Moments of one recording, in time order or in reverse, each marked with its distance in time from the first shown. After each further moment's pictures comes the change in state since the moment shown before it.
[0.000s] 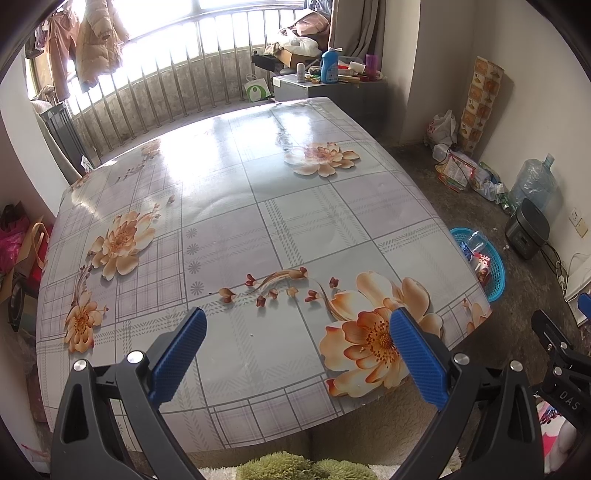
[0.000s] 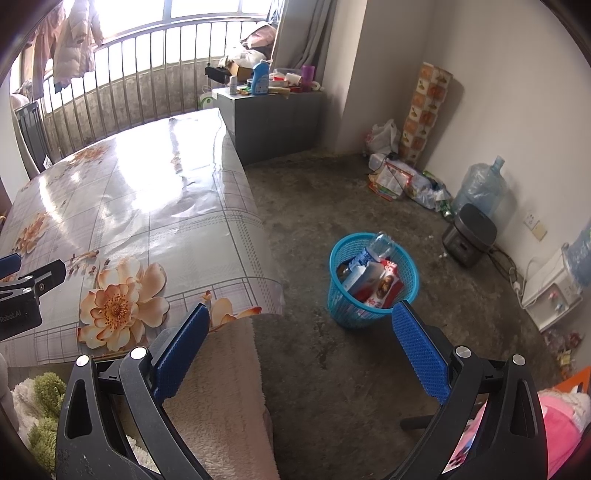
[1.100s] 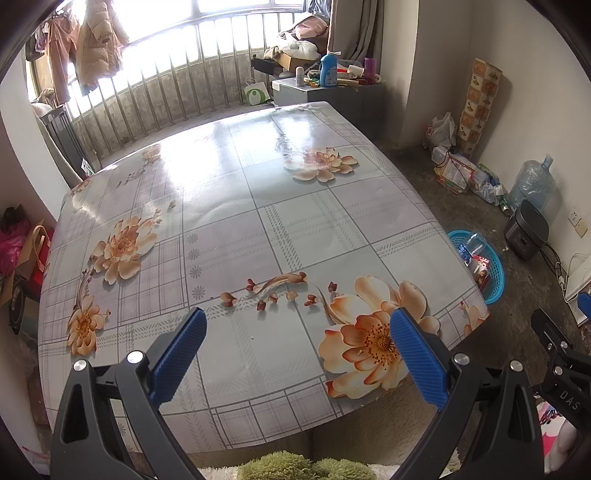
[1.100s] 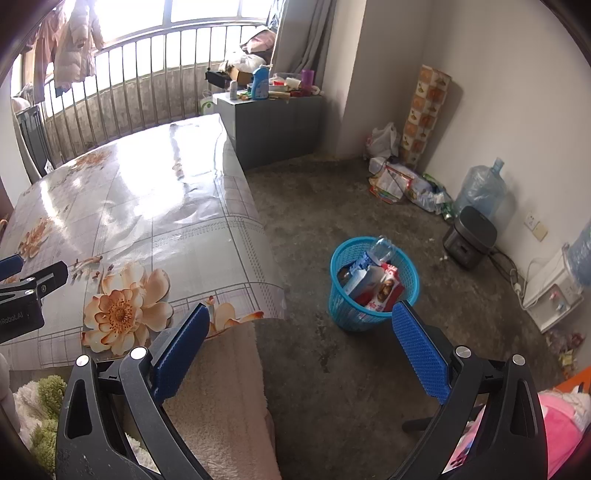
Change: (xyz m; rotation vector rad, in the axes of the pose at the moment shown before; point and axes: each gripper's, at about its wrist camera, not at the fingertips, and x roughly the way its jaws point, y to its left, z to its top) left arm -0.004 0.002 0.004 0.008 -0.012 -0.004; right arm 0.001 0.009 -0.002 0.002 -0.011 0.007
